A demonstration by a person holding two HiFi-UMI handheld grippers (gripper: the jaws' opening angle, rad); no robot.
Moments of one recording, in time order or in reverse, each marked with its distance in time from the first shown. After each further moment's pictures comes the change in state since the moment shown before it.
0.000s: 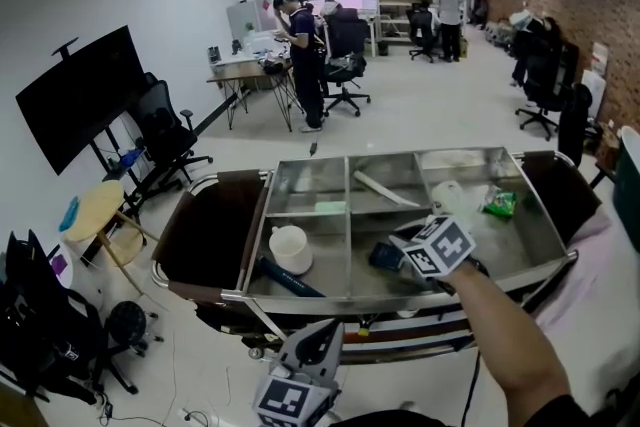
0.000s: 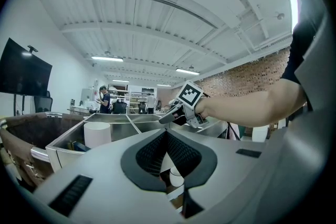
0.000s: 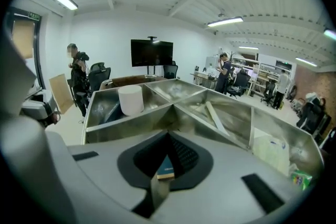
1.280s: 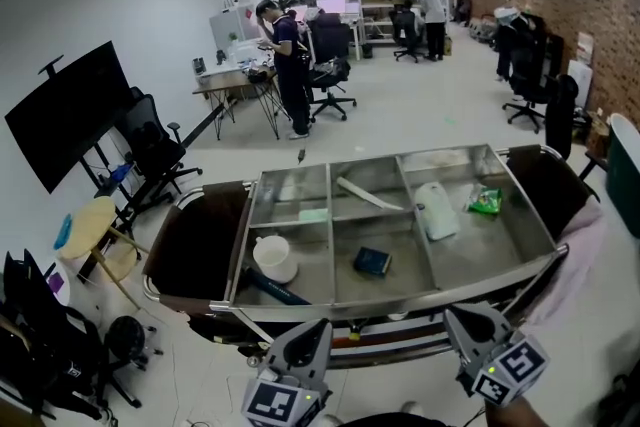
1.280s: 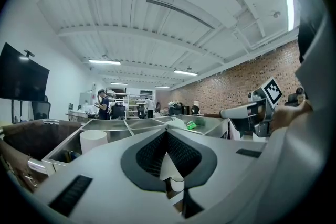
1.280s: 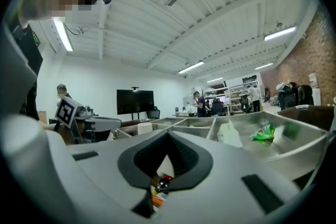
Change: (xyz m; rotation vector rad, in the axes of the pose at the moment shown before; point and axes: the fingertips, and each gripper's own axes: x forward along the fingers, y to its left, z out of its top) left arm 0.008 -0.007 0.019 0.042 -0.024 -0.013; right arm -0.208 0.085 -0.072 0.239 -0.544 -0.165
